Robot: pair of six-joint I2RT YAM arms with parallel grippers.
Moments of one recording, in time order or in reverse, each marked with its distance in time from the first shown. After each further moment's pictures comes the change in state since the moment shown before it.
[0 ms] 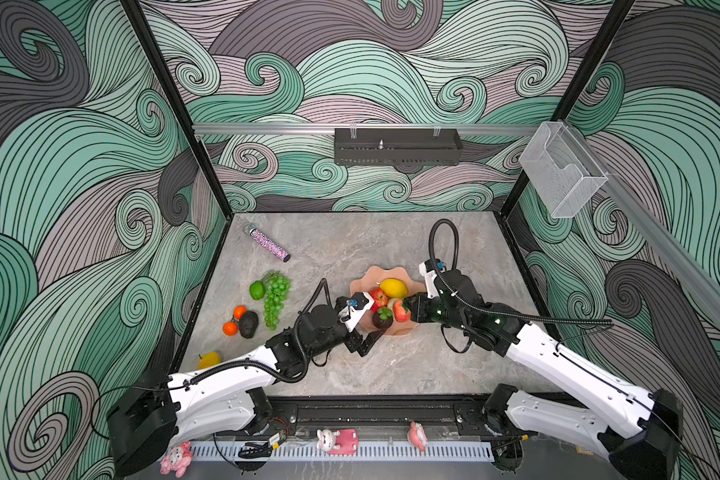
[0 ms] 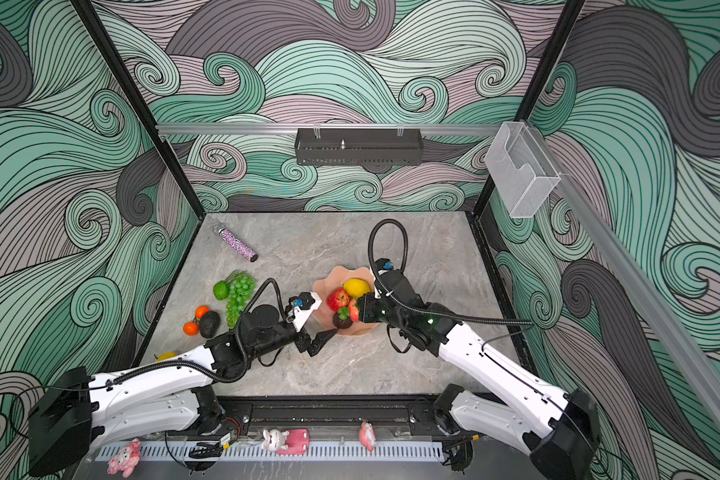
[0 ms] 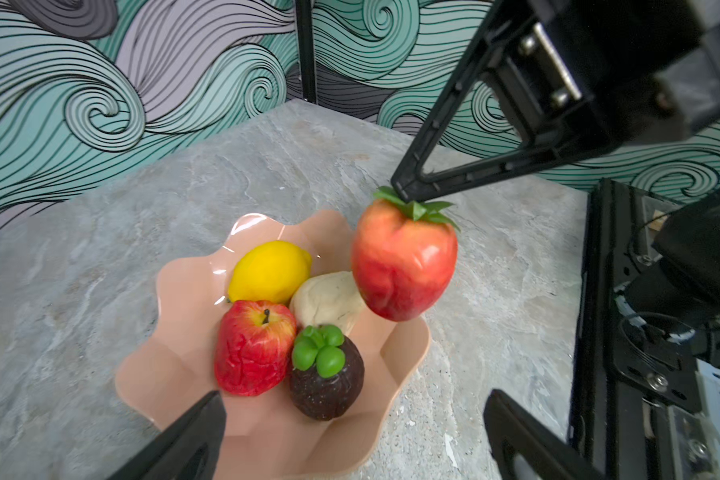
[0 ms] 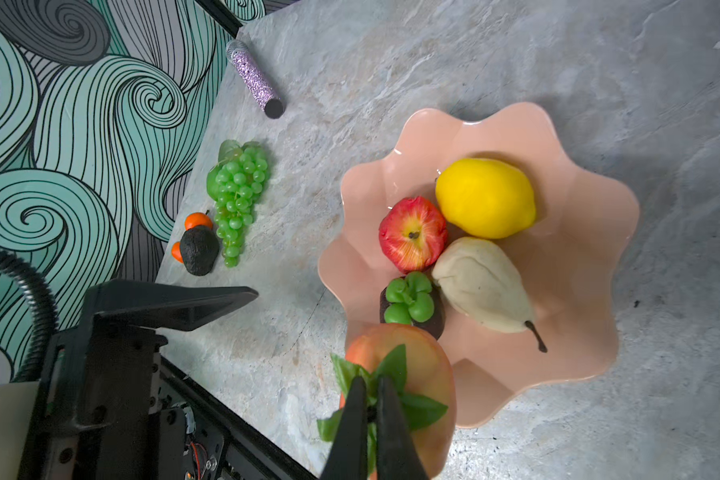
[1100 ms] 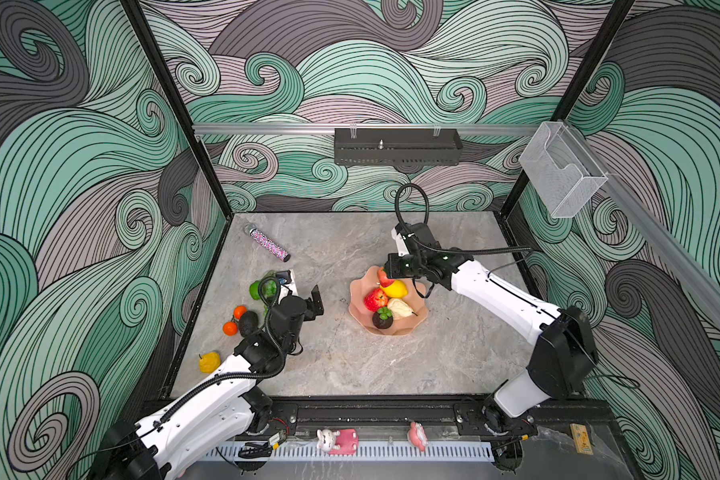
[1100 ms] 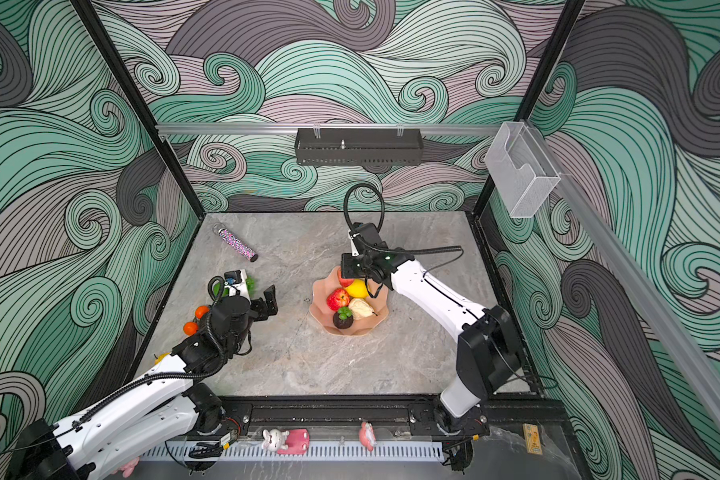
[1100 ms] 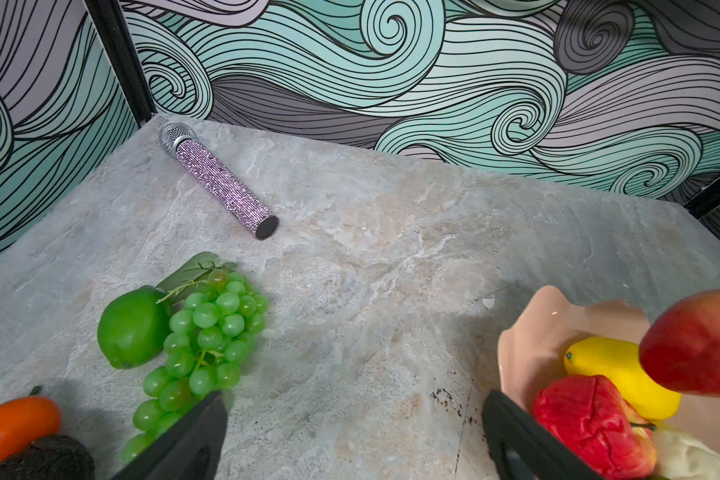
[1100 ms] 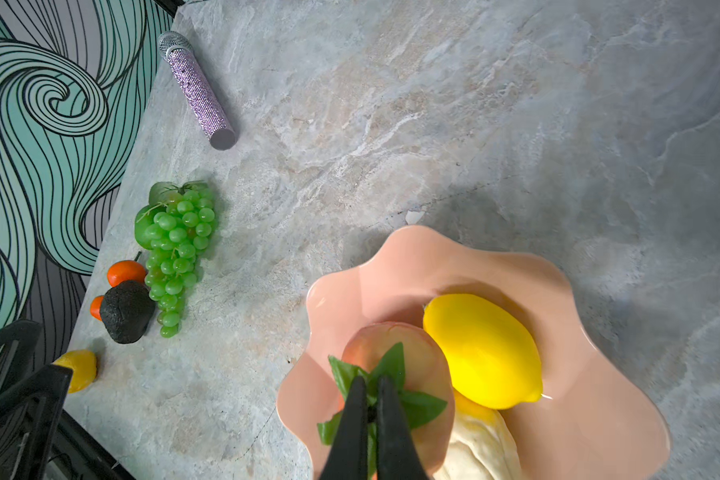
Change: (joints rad) left arm 0.293 -0.212 -0.031 -0.318 -0.562 -0.418; right arm -0.111 0.599 0.463 -0.012 -0.062 -0.199
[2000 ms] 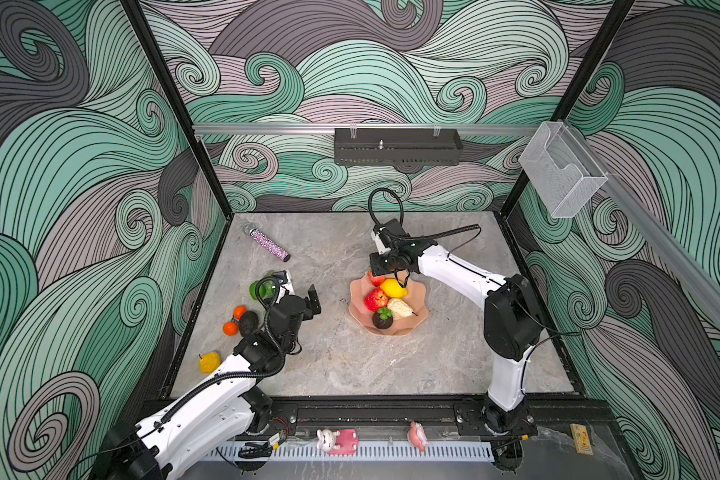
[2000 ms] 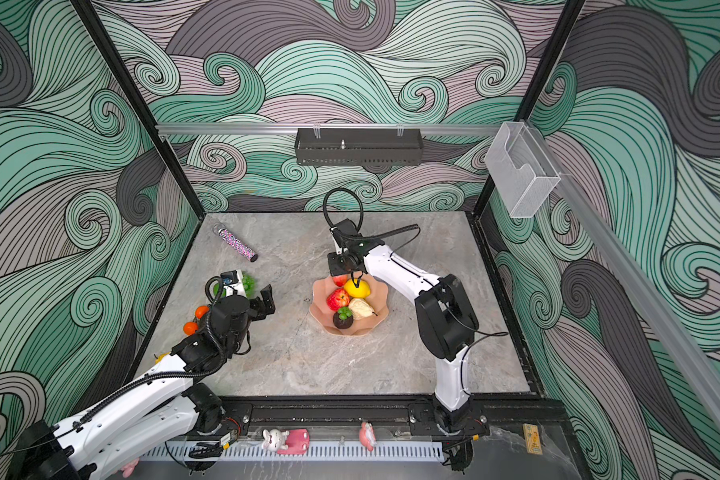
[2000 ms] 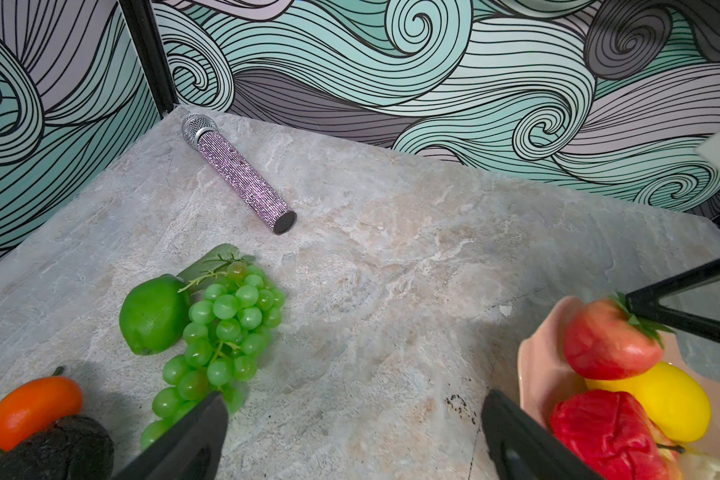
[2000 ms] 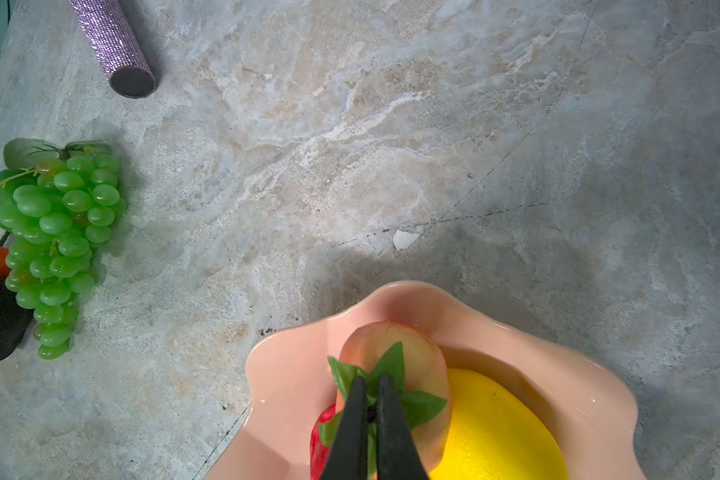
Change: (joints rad) left arm 0.020 0.009 0.000 -0.021 -0.016 -0.028; right arm 0.010 0.283 0.217 -0.080 0.039 -0.112
